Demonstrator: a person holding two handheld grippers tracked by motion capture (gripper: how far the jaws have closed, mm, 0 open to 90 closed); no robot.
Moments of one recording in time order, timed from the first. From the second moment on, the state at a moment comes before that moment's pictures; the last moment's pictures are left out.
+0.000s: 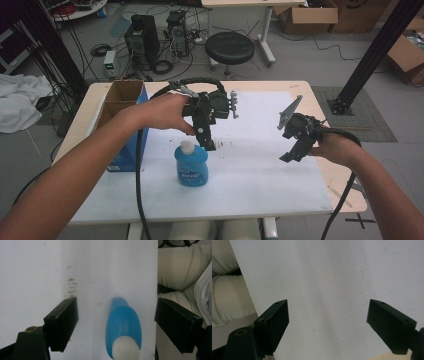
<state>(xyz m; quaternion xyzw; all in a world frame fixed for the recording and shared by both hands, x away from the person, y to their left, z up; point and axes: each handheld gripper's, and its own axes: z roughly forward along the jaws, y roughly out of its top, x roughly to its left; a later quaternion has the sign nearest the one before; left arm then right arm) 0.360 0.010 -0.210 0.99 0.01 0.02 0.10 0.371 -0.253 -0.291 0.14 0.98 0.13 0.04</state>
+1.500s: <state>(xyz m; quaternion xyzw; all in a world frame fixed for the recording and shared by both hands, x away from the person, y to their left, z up) 0.349 0.044 -0.233 1.00 -0.01 0.01 0.07 0.369 -0.251 -0.293 0.15 0.98 0.13 0.04</state>
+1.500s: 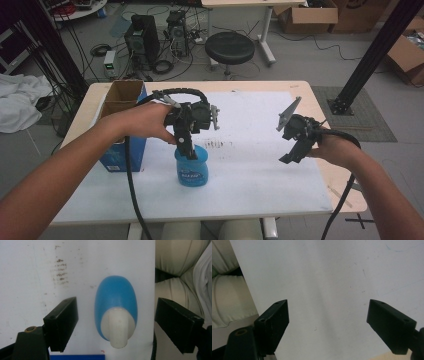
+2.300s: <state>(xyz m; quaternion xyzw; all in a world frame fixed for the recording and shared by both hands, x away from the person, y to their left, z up) 0.350 0.045 -0.273 1.00 -0.01 0.00 0.05 0.368 -0.247 -0.292 0.15 0.98 0.13 0.04</state>
